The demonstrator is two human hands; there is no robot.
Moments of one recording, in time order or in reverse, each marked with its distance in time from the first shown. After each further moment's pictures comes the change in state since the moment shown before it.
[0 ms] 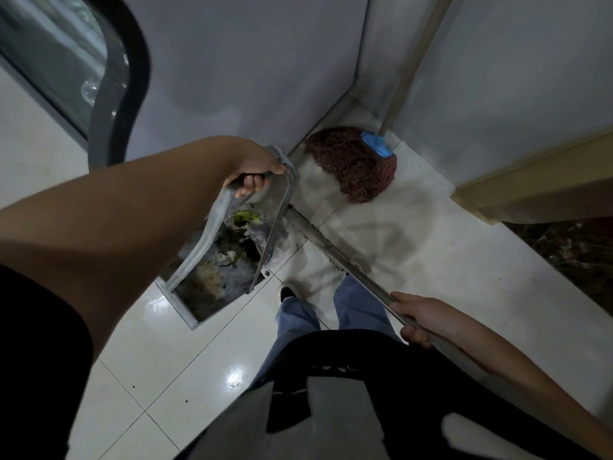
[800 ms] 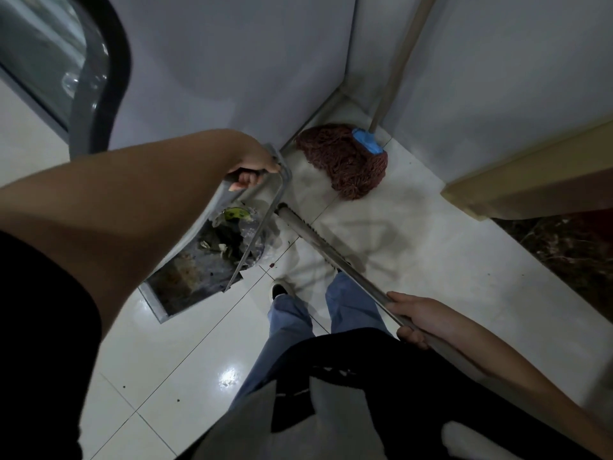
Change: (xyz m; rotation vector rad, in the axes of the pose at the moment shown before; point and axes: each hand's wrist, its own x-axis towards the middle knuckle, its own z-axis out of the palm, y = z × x) left_hand 0.012 0.011 0.012 0.094 0.046 -0.006; right_hand -0.004 0.013 -0.013 -0.012 0.007 0.013
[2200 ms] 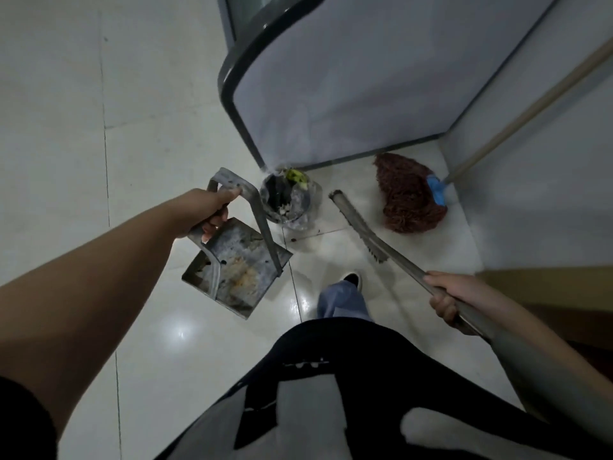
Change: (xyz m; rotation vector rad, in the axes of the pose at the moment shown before) left_hand -0.099 -0.227 0.198 -0.989 0.378 -0.039; right_hand -0.010 -0.008 -0.038 -0.312 -0.001 0.027
